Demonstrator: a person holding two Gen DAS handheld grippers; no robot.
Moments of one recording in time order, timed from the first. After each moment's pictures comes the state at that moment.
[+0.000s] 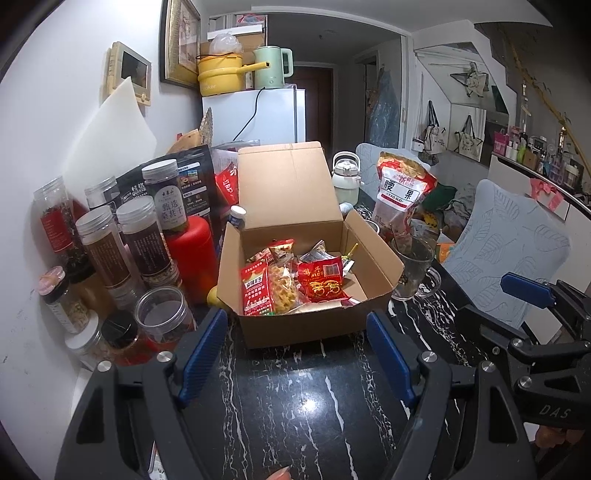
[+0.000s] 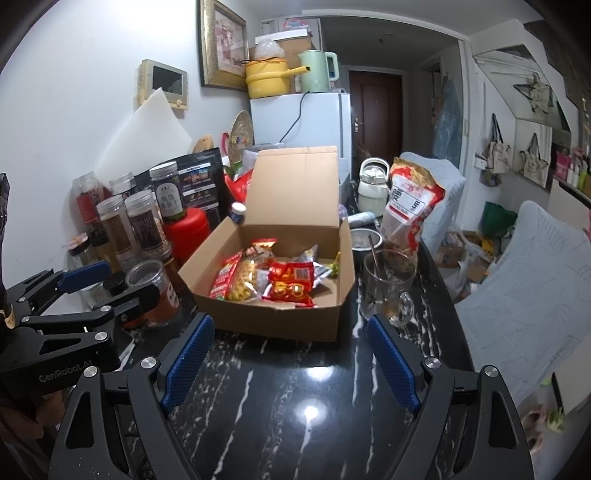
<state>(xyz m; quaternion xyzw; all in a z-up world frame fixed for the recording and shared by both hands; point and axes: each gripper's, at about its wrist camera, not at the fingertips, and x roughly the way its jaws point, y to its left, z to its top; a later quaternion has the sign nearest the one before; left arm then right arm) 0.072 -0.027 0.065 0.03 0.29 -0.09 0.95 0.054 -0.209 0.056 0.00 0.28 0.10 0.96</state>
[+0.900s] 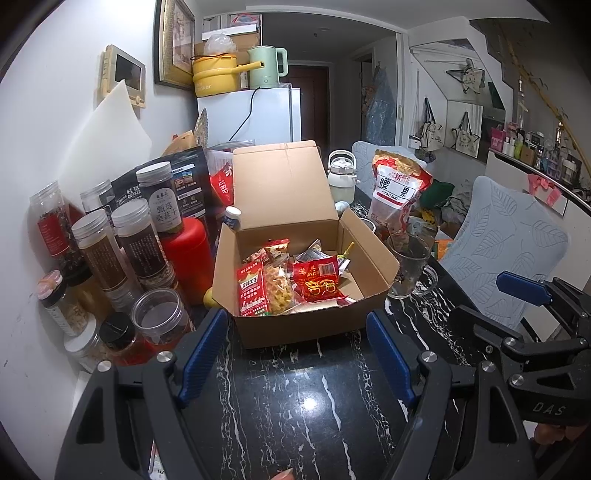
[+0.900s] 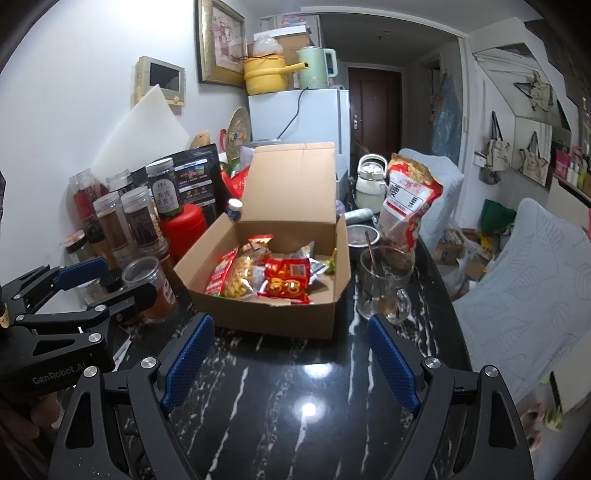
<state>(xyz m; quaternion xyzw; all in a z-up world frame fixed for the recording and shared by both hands) 0.074 -0.033 0.065 0.04 0.29 -0.09 0.95 0.059 -0.211 0.053 0.00 0.28 0.10 0.95</state>
